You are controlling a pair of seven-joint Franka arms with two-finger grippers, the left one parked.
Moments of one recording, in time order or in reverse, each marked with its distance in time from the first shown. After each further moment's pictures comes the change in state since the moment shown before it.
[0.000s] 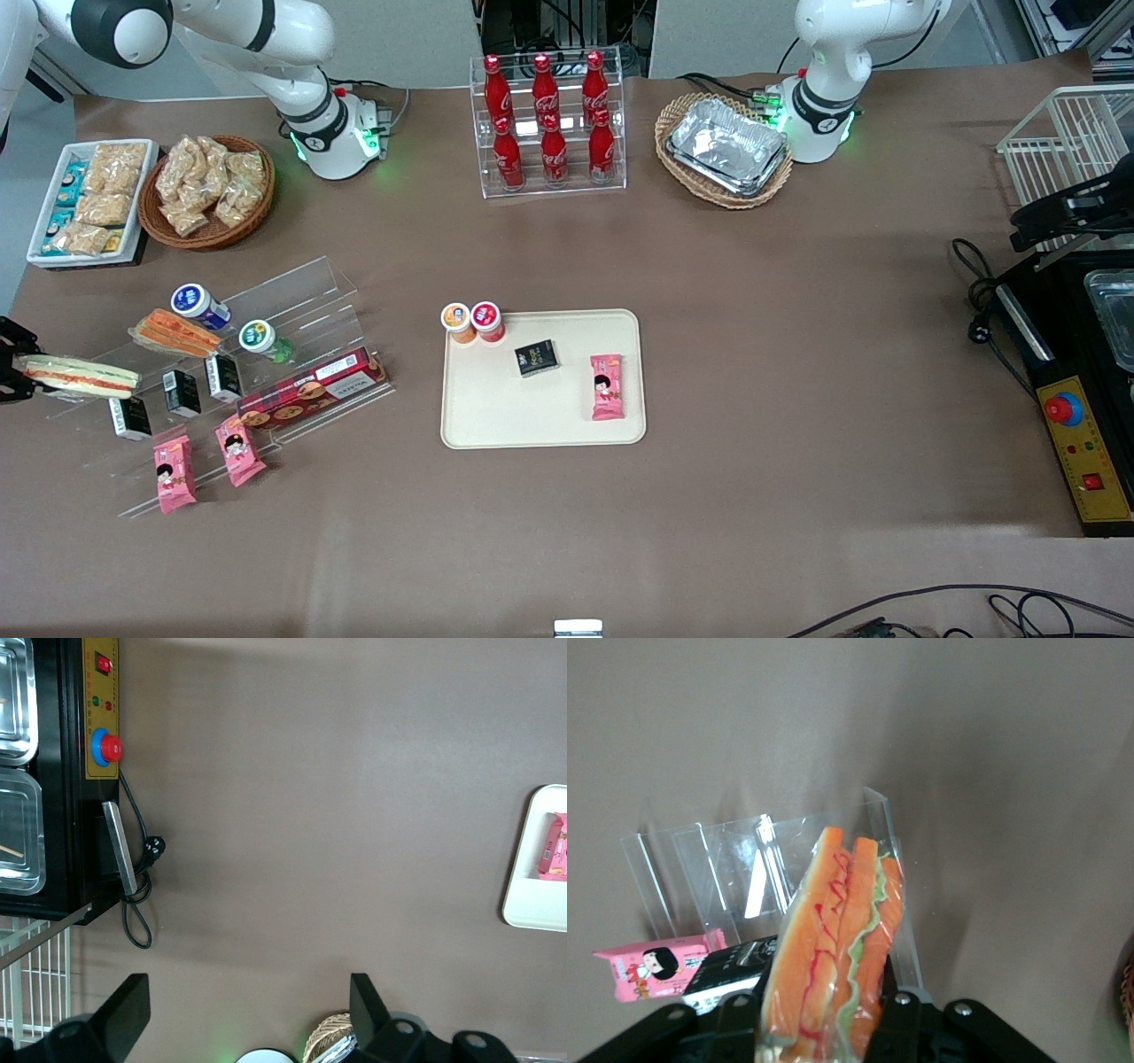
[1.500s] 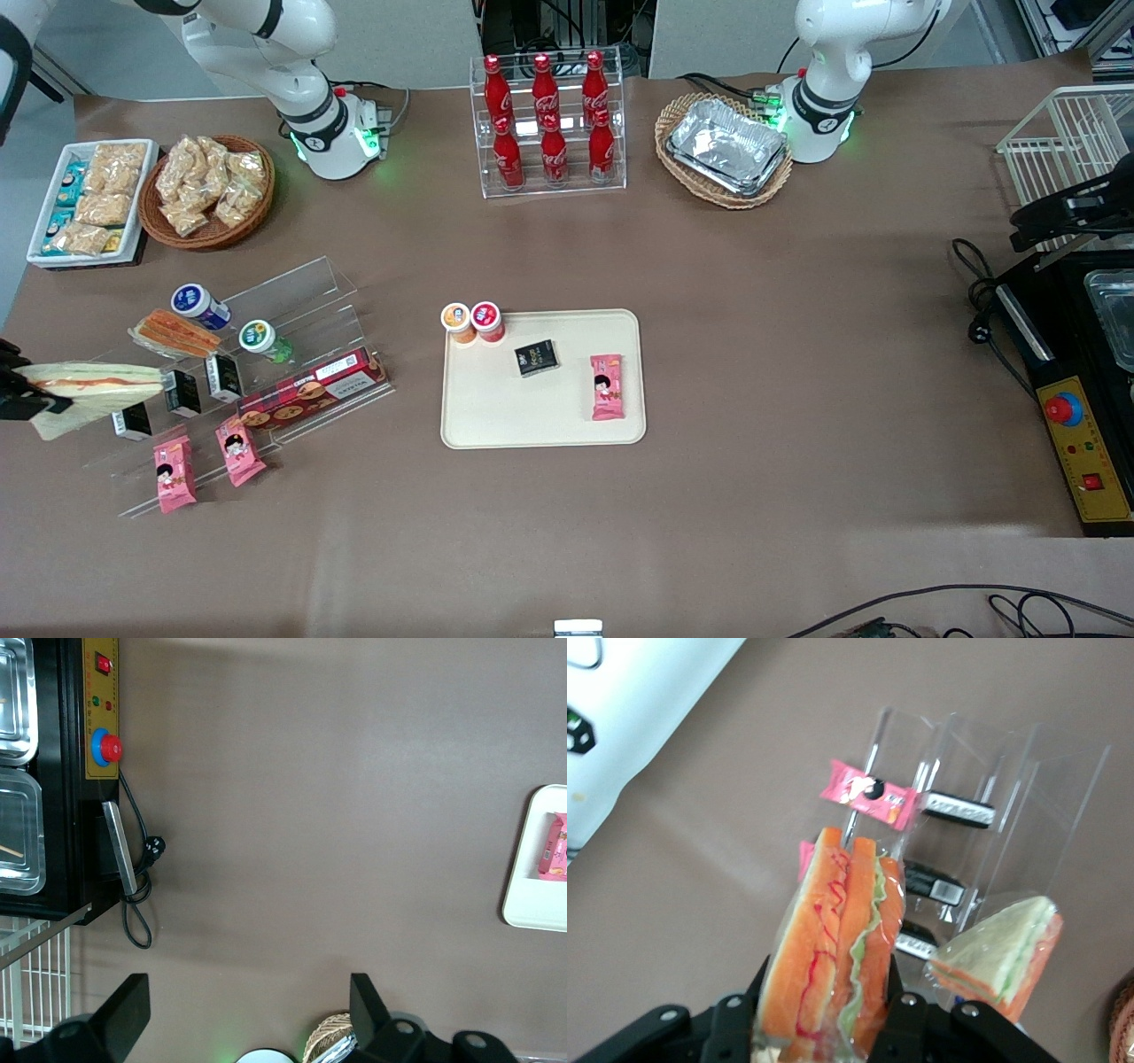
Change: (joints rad) arm 0.286 -0.160 0.027 0.208 -0.092 -0.202 -0.126
